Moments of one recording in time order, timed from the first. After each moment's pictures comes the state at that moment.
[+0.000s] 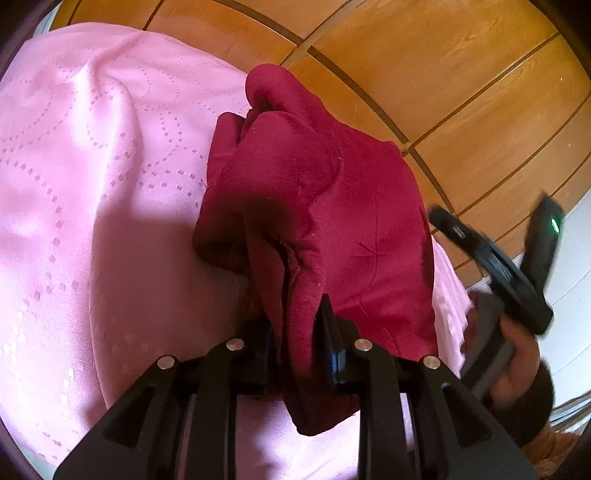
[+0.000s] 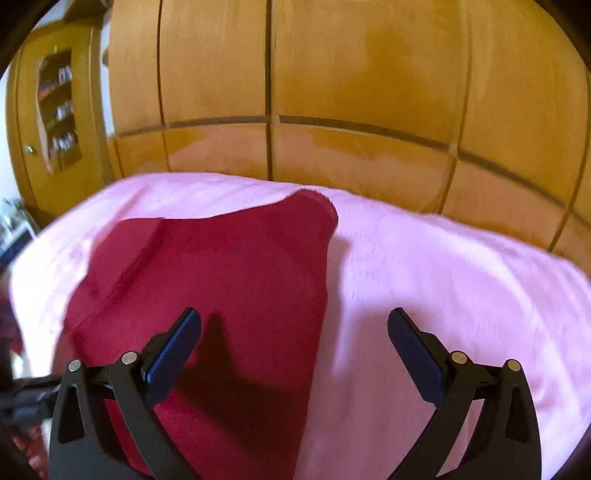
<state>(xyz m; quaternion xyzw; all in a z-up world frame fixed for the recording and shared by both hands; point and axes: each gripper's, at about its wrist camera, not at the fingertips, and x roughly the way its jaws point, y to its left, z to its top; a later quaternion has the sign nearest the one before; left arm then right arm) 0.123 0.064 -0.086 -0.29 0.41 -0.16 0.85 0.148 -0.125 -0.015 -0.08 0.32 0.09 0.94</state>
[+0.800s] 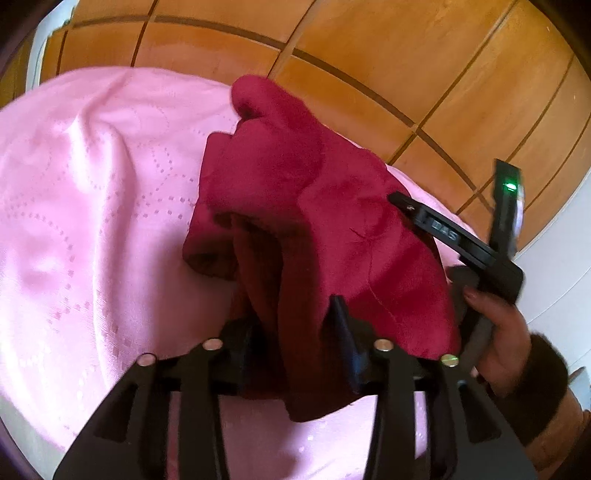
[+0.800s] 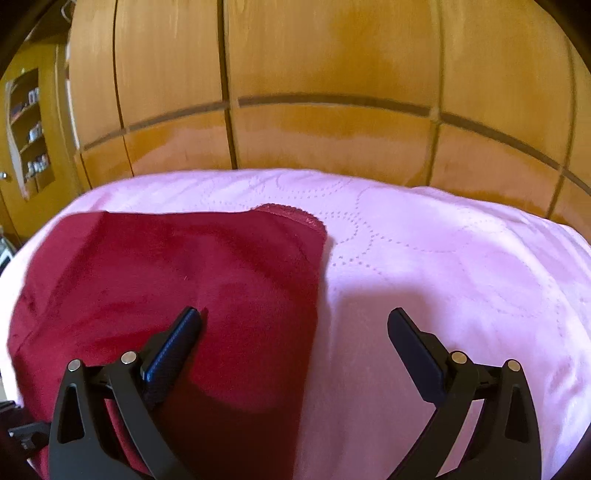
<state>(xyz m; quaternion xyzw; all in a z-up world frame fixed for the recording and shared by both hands) 0.123 0.031 -0.061 -0.20 0.42 -0.12 0.88 0.161 -0.151 -0.051 -0.02 0.31 0.05 0.95</state>
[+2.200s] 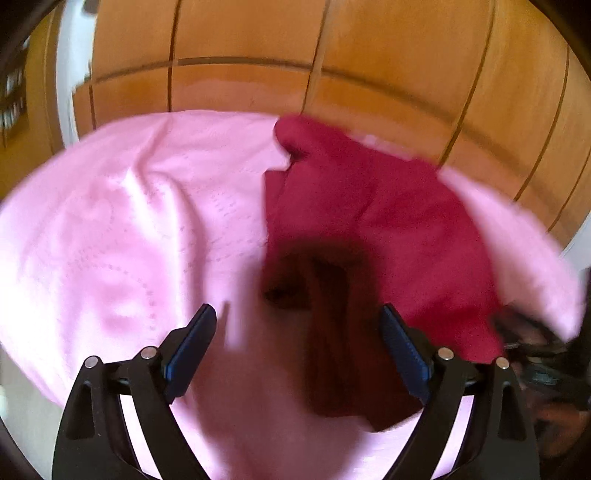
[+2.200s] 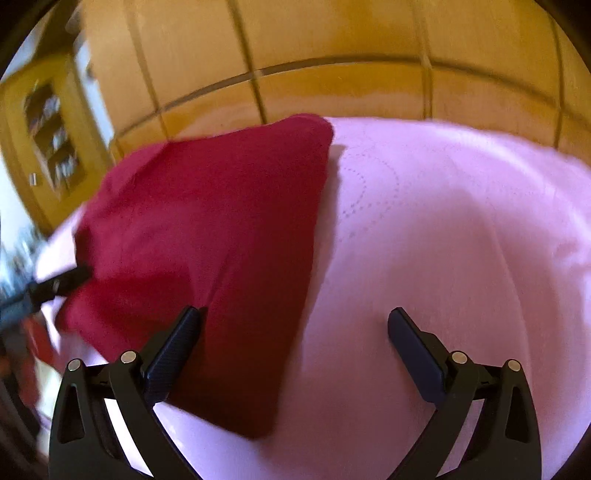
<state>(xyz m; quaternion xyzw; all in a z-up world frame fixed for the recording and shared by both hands) 0.127 0.034 -0.057 -0.07 0.42 0.00 0.91 0.064 -0.176 -0.086 0.00 0.36 0.12 0.92</state>
